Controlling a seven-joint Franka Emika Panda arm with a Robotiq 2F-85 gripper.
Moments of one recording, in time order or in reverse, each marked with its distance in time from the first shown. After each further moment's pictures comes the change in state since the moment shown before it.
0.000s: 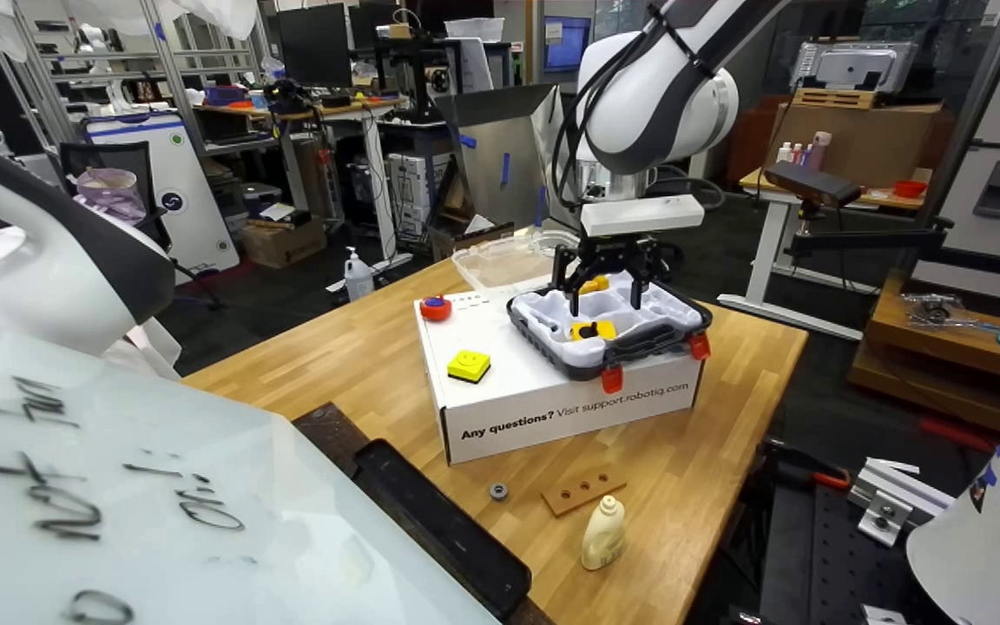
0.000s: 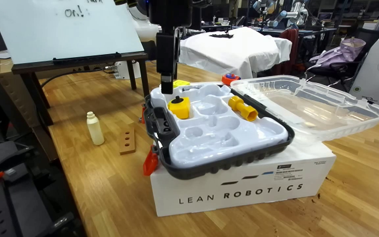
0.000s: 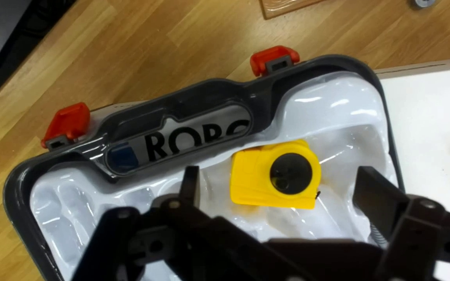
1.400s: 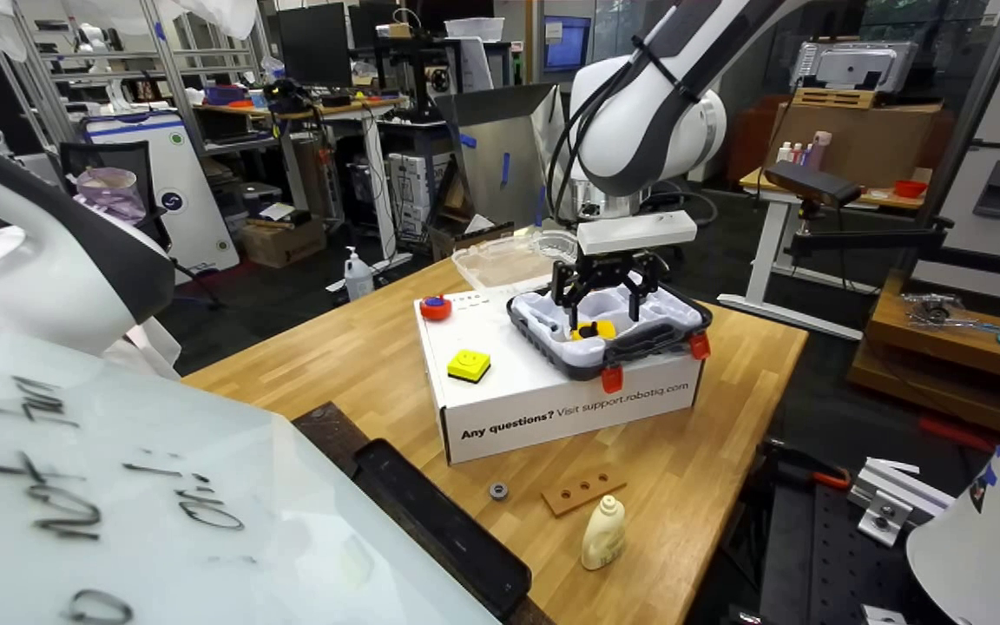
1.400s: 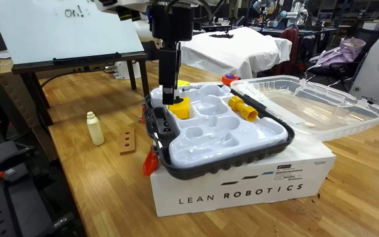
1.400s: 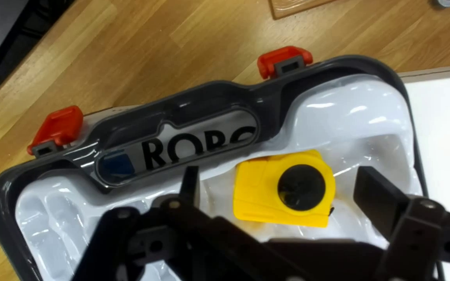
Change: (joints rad) arm 0.004 0.063 0.000 0.013 -0.009 0.025 0.003
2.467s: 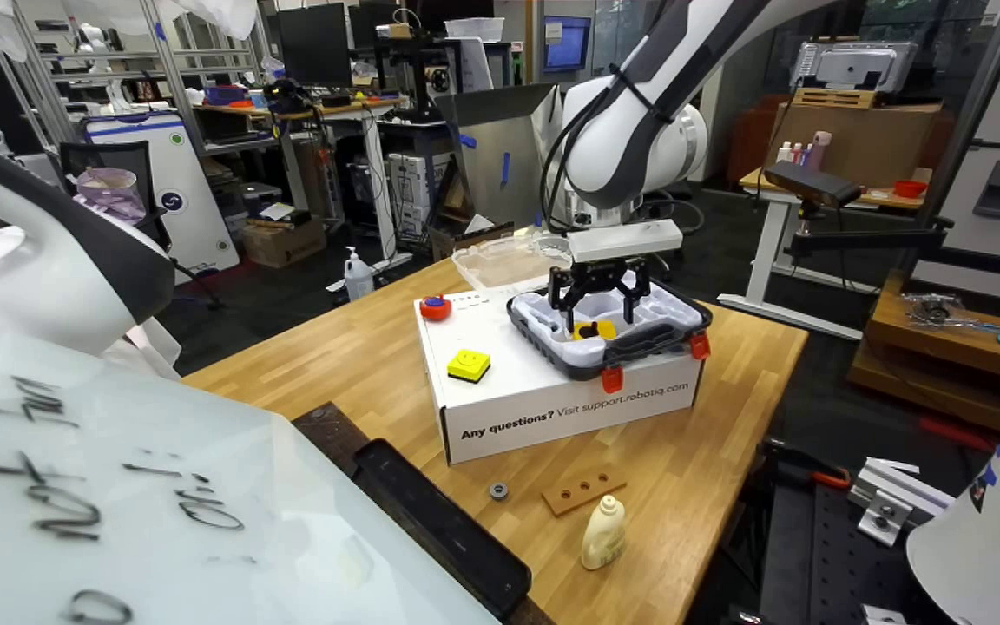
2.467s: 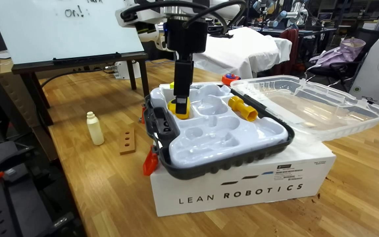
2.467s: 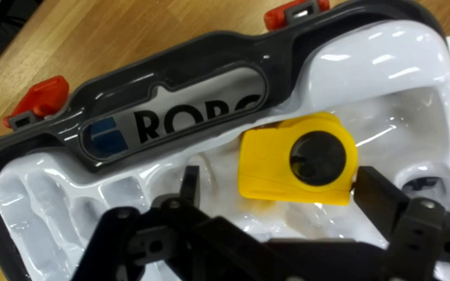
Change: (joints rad) arm 0.010 0.096 -0.037 0.068 0.000 0.014 -0.004
